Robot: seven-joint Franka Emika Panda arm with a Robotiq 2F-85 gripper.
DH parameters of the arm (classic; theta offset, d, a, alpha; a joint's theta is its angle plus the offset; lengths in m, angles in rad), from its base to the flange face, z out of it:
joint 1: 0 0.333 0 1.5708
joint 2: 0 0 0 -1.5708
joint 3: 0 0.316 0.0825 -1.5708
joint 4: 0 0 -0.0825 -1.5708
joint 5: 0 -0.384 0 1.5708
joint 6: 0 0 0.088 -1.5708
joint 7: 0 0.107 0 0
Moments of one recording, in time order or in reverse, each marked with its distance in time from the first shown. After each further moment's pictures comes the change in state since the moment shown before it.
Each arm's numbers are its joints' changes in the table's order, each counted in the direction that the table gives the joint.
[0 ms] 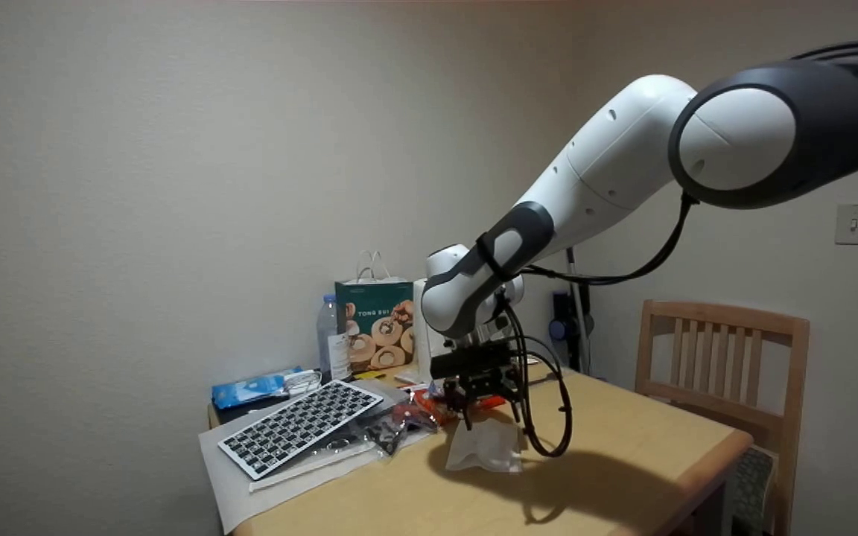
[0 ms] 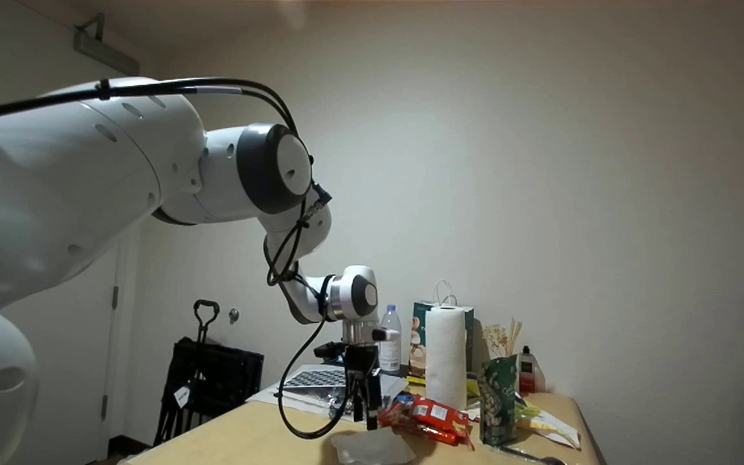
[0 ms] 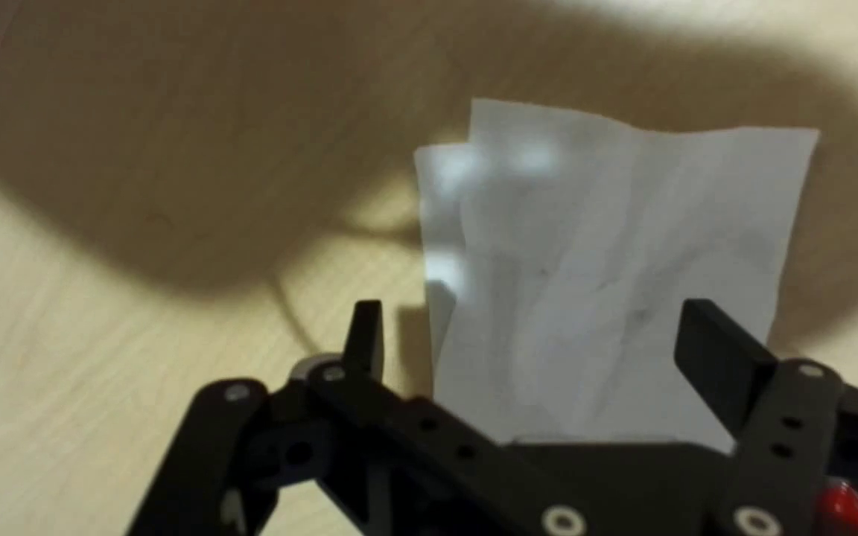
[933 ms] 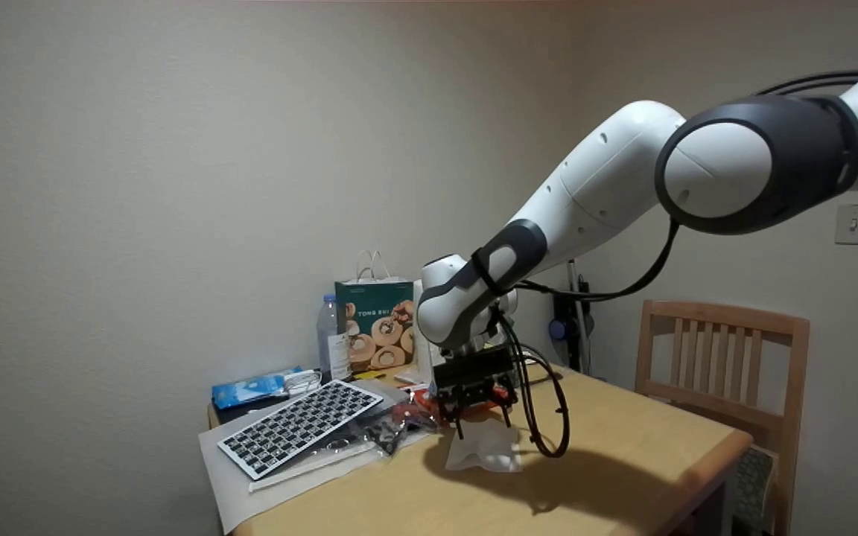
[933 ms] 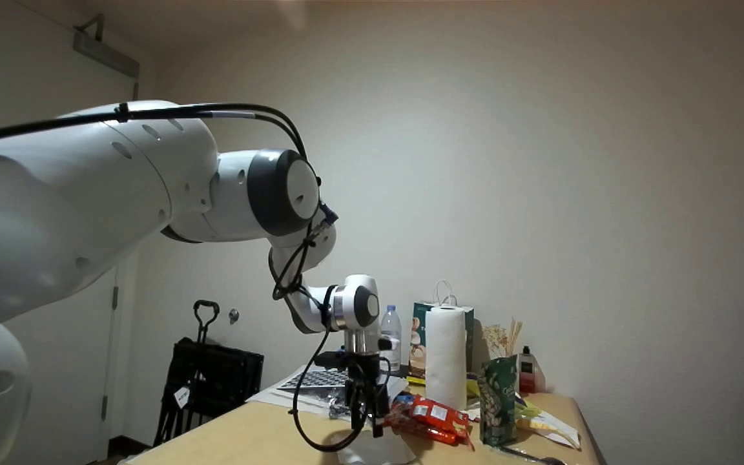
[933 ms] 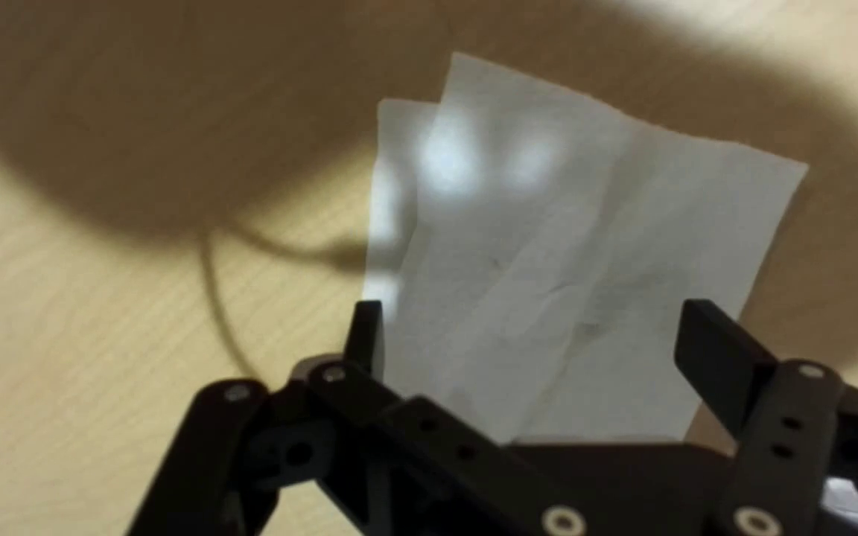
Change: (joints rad) arm -0.037 -0.077 0.042 -0.078 0.014 -0.021 -0.212
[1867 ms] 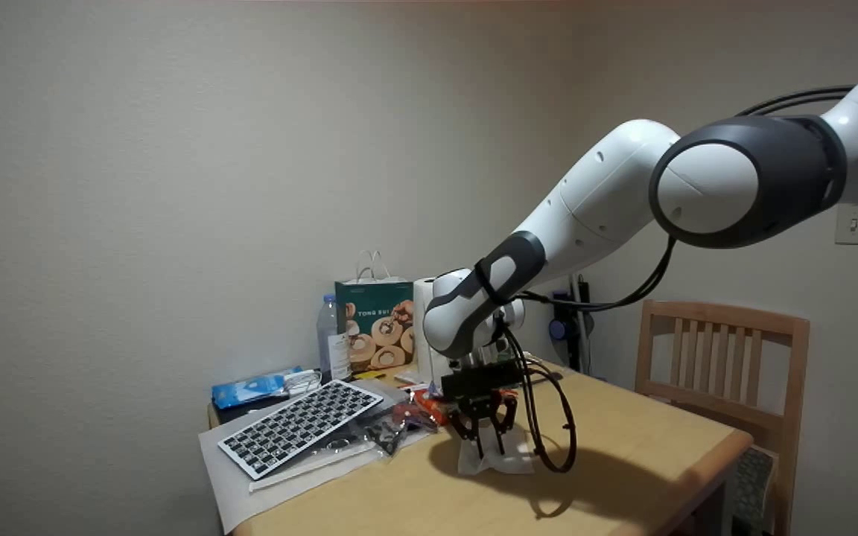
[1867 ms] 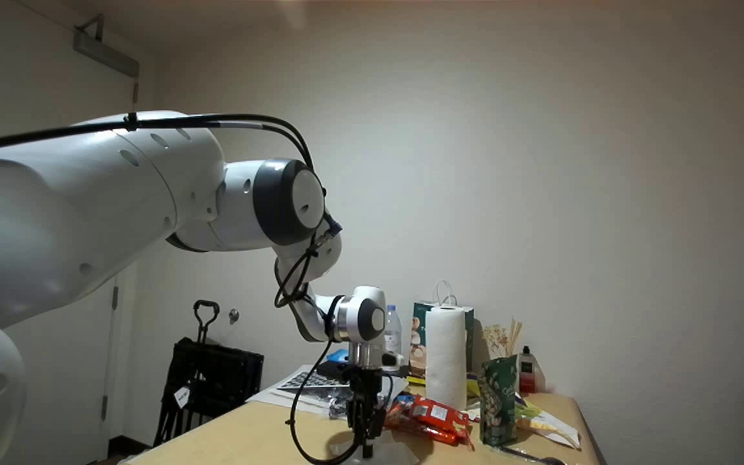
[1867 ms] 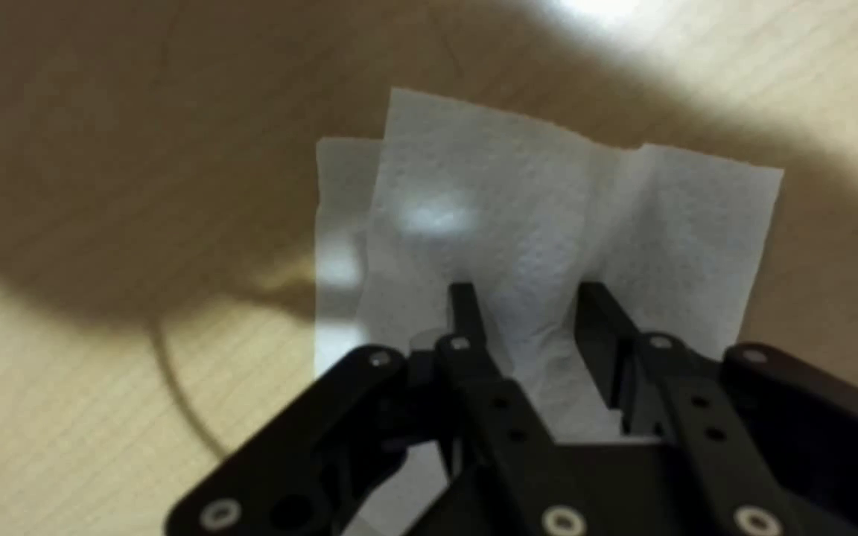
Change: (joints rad) arm -0.020 -0.039 -0.003 -0.001 -0.092 0.004 -0.050
